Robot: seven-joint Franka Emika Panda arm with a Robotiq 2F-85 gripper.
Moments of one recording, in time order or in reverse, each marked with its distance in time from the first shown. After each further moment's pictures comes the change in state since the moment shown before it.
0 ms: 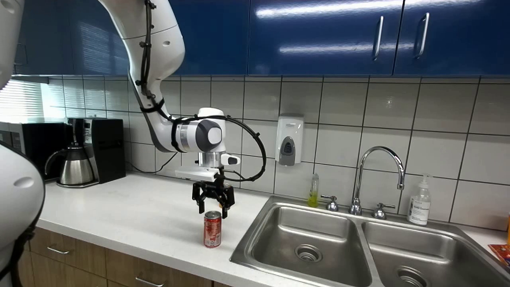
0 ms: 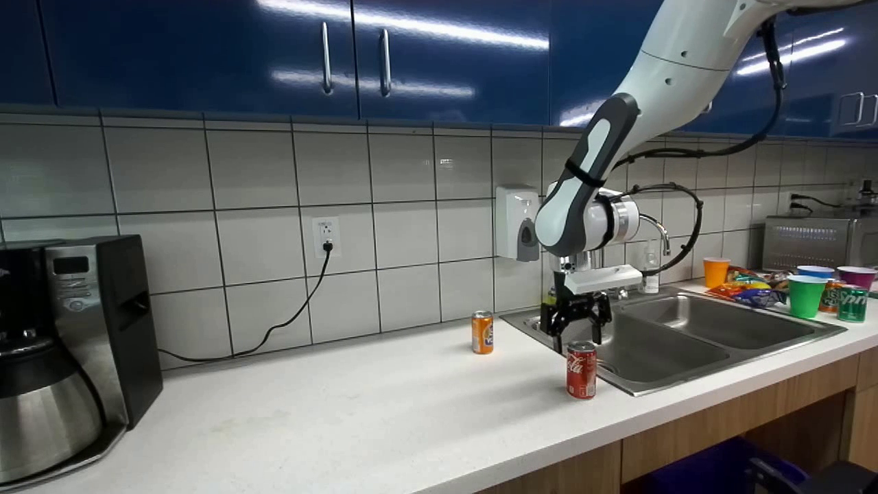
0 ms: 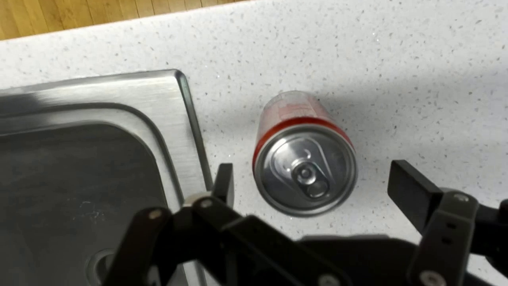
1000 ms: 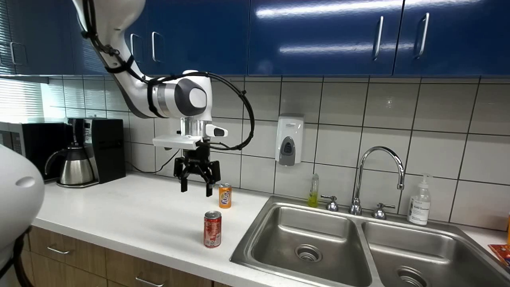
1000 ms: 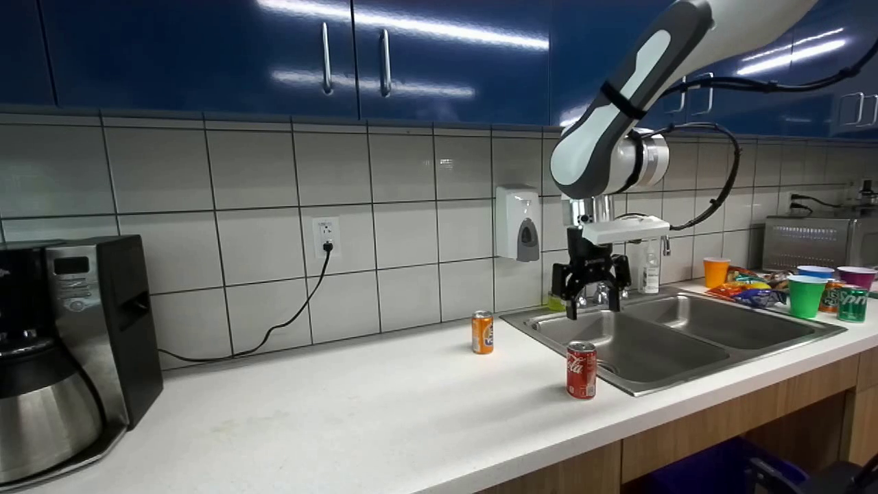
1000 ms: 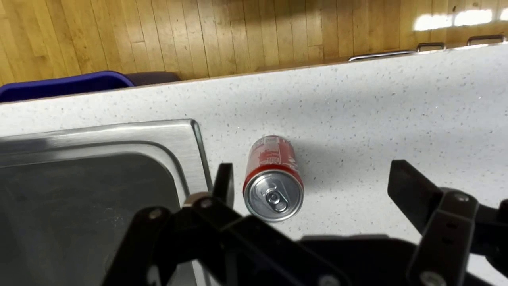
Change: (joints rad) arm 0.010 -0.358 0.027 -0.153 0.007 -0.222 0.000
